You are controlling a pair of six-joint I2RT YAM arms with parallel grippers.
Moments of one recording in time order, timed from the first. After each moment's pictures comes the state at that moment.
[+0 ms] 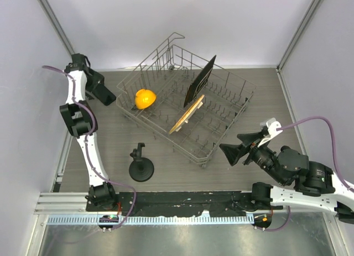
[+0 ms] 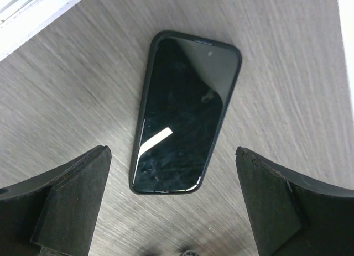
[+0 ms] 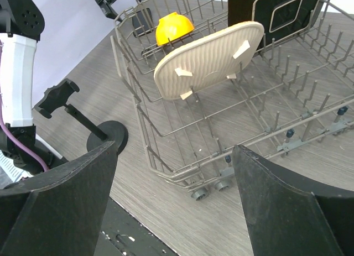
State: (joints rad) left arm 0.28 2.52 2.45 -0.98 -0.06 -0.79; right arm 1.31 0.41 0.87 -0.62 0.66 0.38
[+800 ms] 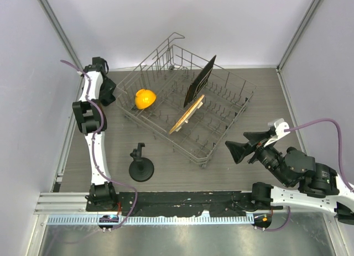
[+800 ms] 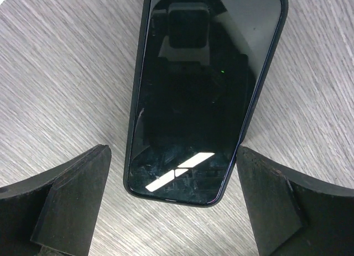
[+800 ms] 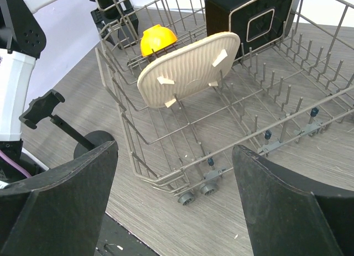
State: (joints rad) left arm 0.14 2.59 2.44 -1.05 -0.33 -0.73; right arm 1.31 0.36 0.87 -0.64 0.73 0.34
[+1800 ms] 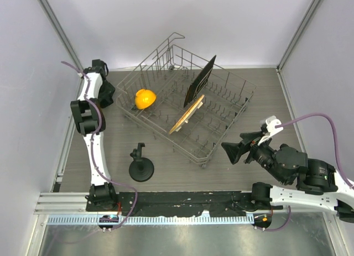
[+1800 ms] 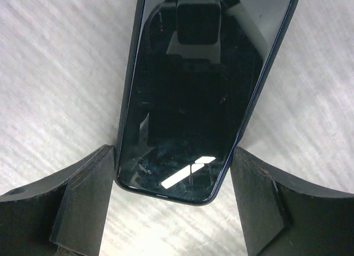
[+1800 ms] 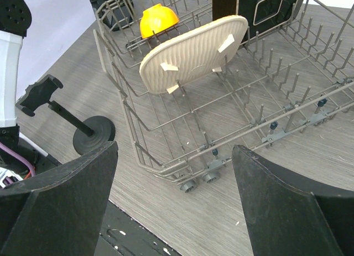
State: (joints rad) left arm 0.15 2.56 2.36 -1.03 -0.32 -0.67; right arm 1.31 0.46 0.94 -0.72 0.71 0.39
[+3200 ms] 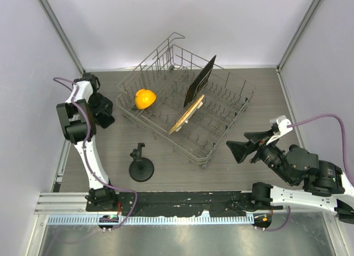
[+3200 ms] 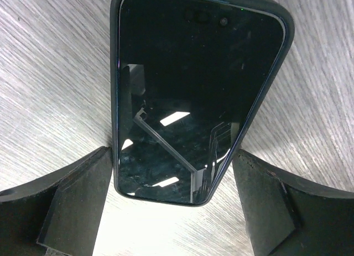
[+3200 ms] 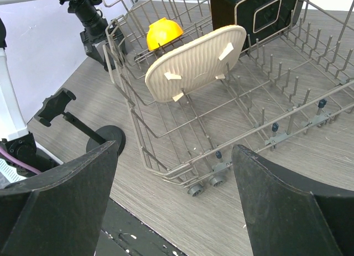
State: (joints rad) left arm 0.23 2.25 1.83 -1.02 -0.15 -0.70; right arm 1.31 0.41 0.96 -0.73 0.71 0.42
